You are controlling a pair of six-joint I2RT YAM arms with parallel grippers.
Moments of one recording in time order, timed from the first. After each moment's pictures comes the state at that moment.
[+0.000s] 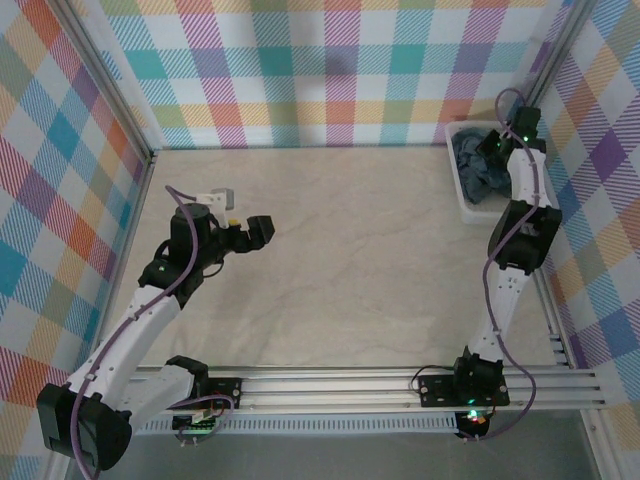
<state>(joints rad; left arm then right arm) -0.31 0.98 0.84 -0.30 0.19 -0.44 -0.25 2.34 2.23 -0.65 -0.26 0.45</state>
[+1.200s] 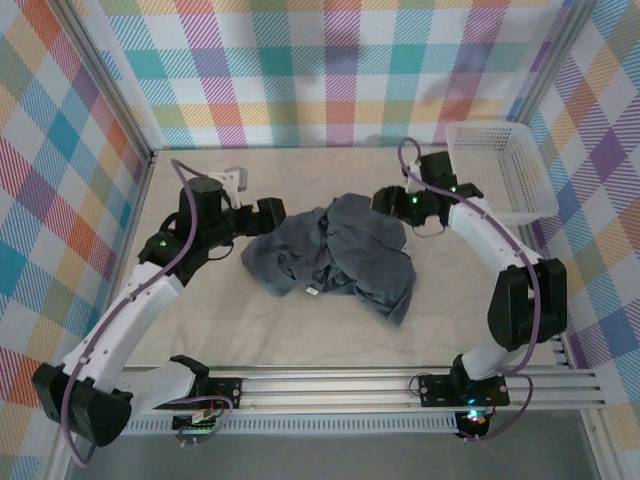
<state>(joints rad) -0.42 1.16 1.11 -0.51 0.20 -0.50 0.25 1.56 1.24 -0.61 -0.41 0.49</state>
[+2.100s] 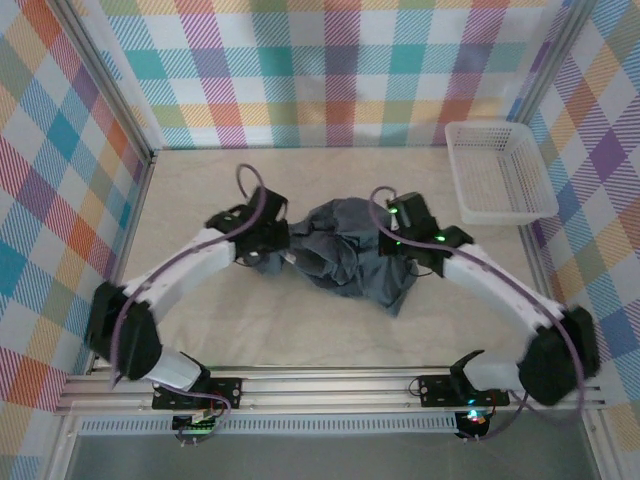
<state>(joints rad) -0.53 1.43 1.22 -0.73 -0.15 -0.62 0.53 1.23 1.03 -0.57 0.14 0.35</state>
